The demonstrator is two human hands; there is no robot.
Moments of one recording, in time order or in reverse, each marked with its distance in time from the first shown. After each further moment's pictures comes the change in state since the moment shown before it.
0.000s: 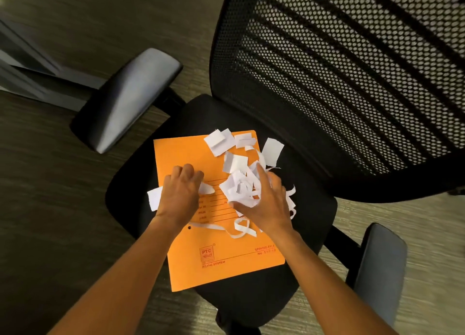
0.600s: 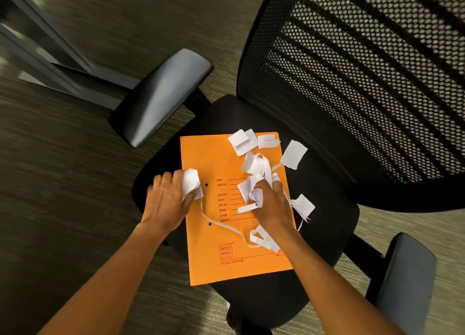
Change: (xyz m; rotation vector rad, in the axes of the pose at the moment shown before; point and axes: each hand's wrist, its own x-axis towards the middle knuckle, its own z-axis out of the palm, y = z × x) left_hand -0.038 -0.067 -0.005 -0.040 0.020 -0.193; right_hand 0.004 -0.021 0.035 -0.134 -0.046 -0.059
